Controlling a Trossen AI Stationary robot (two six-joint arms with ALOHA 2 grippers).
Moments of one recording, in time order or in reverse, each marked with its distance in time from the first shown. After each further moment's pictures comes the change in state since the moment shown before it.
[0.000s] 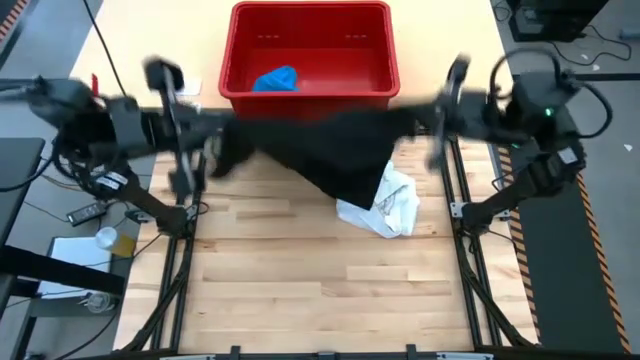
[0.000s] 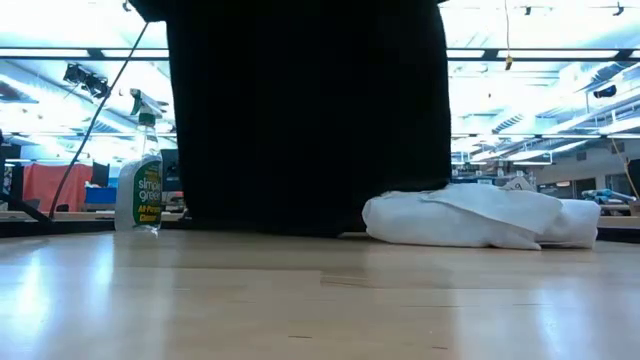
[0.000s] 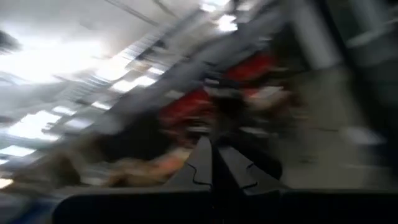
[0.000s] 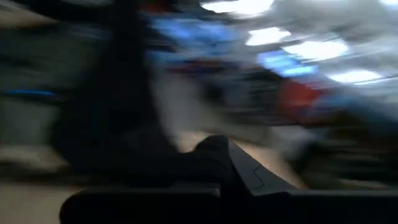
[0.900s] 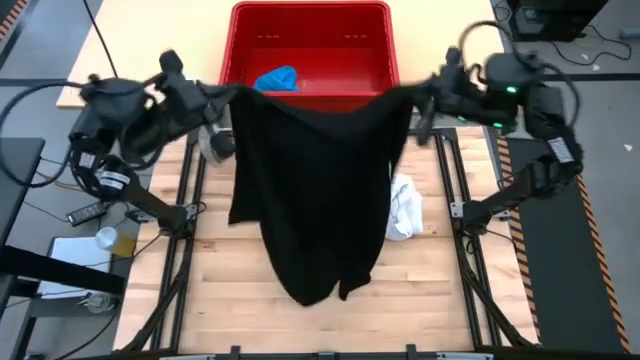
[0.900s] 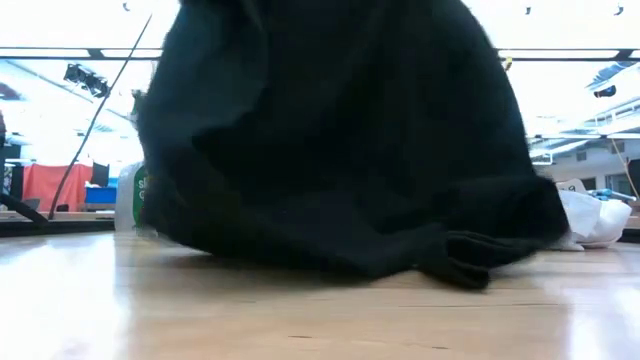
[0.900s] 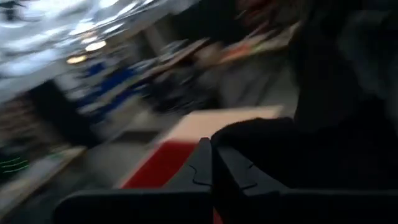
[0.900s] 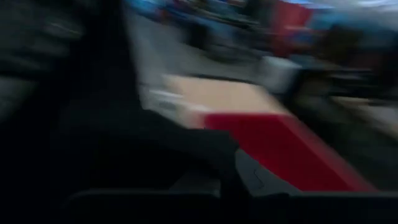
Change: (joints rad) left arm 0.229 0.014 -0.002 -0.326 -0.392 -0.233; right arm -0.281 0.012 0.000 -0.194 -0.040 0.155
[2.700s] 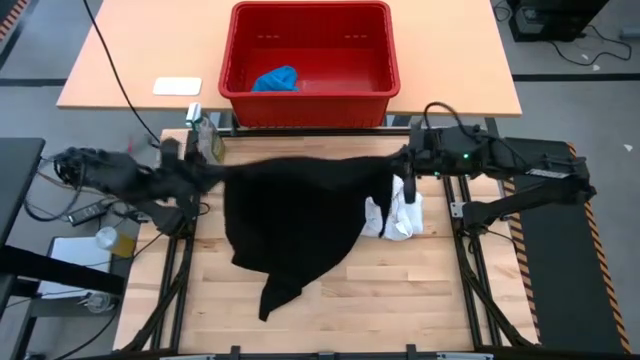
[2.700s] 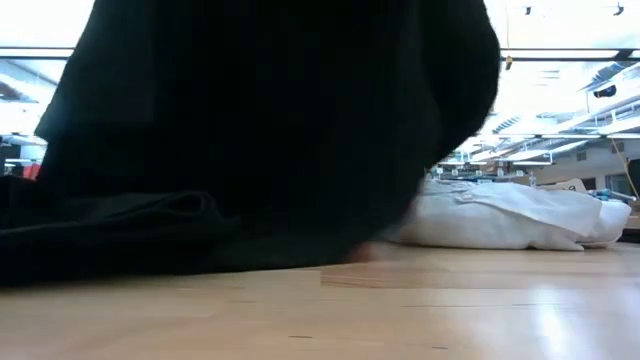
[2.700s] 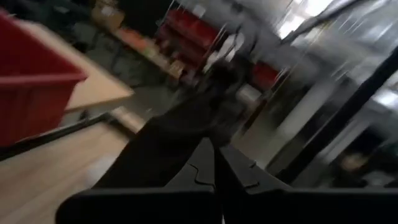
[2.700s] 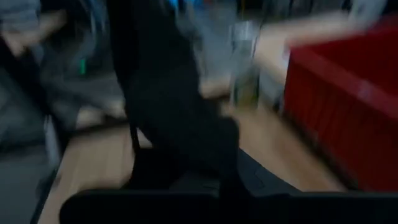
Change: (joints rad) left arm -0.344 -0.656 -1.160 0.587 0.108 -0.952; right arm 0.130 -0.374 -0.942 0.456 -0.173 0.409
